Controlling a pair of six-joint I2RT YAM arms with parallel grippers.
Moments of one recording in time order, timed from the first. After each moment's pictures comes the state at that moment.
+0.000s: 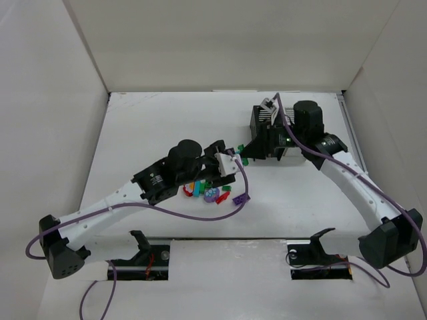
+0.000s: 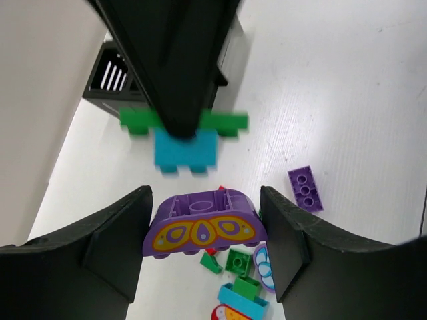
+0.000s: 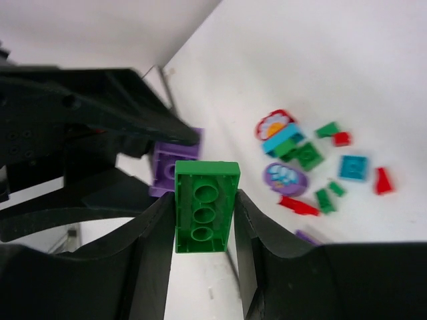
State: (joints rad) left arm -0.96 1.09 1.04 -0.28 0.16 0.49; right arm 0.42 1.26 1.18 -0.35 -0.93 0.33
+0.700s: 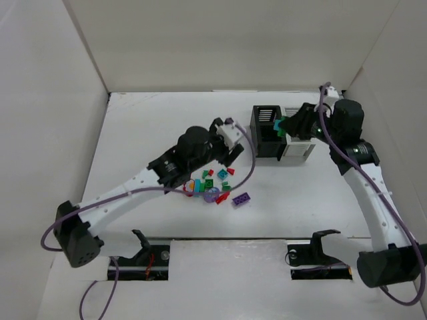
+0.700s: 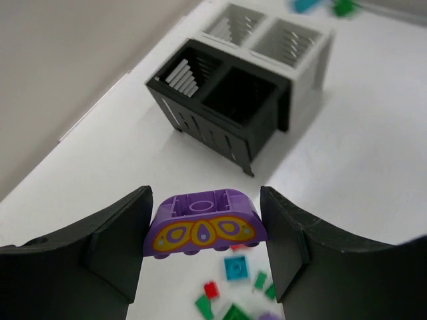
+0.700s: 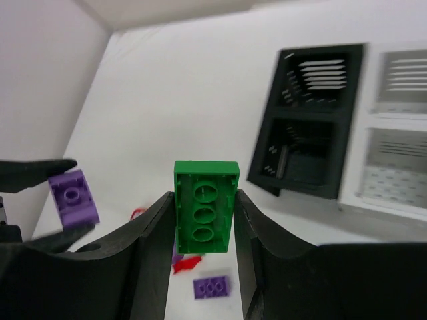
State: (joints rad) left arm -0.90 1.22 1.07 -0.09 -0.01 0.26; right arm 0.14 1.12 1.18 -0.40 -0.47 0.39
